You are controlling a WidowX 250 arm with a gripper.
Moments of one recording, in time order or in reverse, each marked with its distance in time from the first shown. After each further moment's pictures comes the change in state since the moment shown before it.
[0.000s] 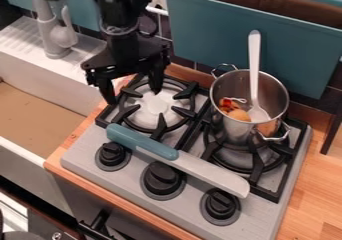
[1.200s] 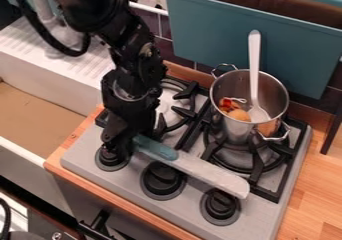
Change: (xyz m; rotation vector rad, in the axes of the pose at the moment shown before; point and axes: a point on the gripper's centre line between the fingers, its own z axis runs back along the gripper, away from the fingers) arm -0.038 0.019 -0.059 0.107 -0.044 0.662
